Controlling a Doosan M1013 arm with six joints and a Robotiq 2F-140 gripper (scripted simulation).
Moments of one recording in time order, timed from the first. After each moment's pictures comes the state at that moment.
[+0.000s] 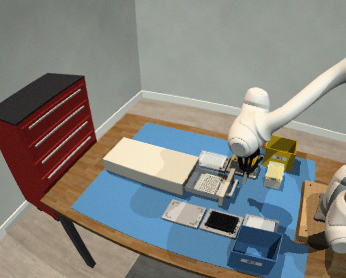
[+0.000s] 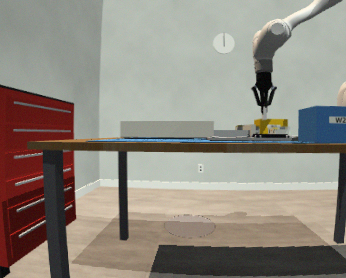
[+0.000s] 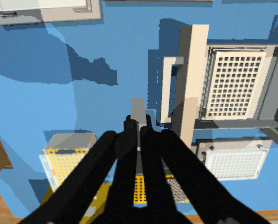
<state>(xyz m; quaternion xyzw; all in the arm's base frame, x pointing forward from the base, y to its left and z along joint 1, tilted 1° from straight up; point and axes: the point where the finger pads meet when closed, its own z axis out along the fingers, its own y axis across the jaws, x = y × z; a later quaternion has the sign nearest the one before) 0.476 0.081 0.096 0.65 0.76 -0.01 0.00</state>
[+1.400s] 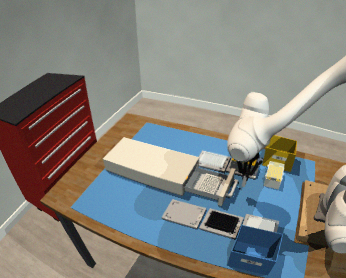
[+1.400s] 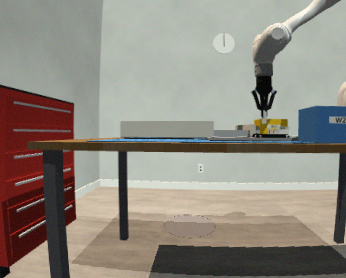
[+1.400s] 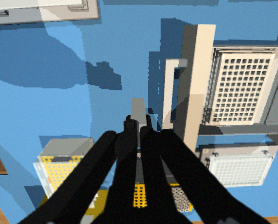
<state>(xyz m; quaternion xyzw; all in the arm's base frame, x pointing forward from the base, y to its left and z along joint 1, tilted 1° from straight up) 0.476 0.081 0.076 0.65 0.76 -0.01 0.00</state>
